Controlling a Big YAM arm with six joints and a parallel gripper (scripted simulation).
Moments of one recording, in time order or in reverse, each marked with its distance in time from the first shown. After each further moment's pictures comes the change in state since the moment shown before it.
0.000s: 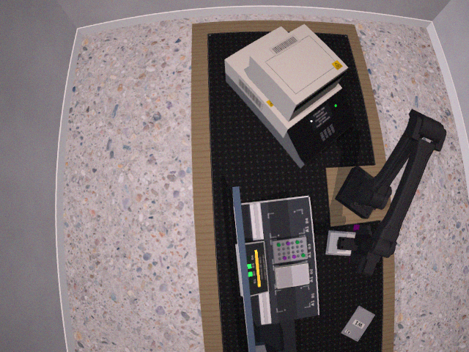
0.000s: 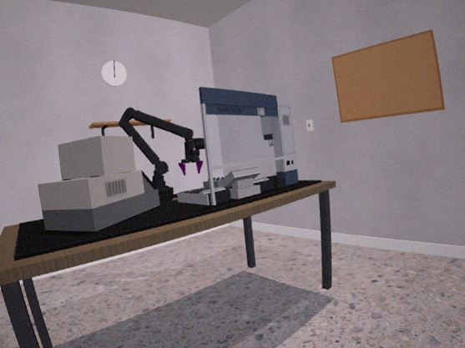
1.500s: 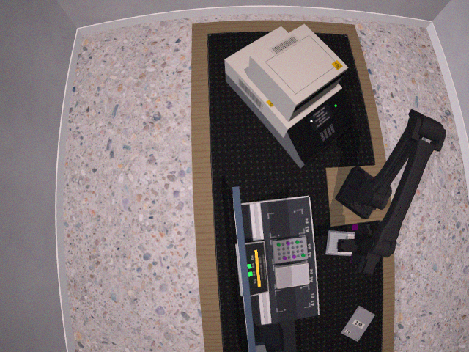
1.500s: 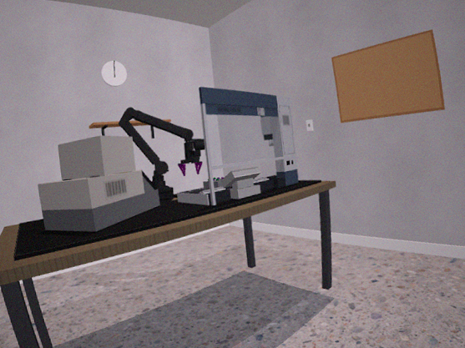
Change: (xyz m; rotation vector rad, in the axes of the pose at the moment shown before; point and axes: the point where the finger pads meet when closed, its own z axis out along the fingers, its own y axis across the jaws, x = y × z) arm 0.002 -0.004 0.004 0.011 0.002 -0.105
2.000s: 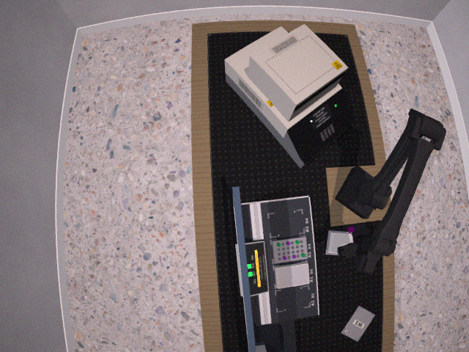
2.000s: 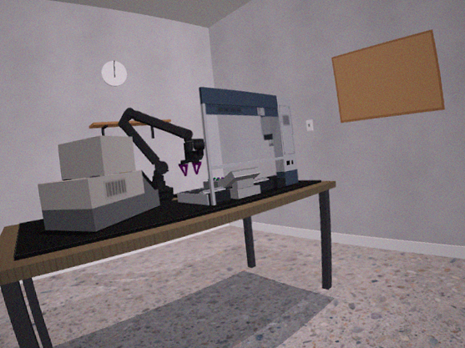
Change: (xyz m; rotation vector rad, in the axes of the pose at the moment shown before) arm 0.000 0.000 0.000 -0.012 -0.006 -0.285
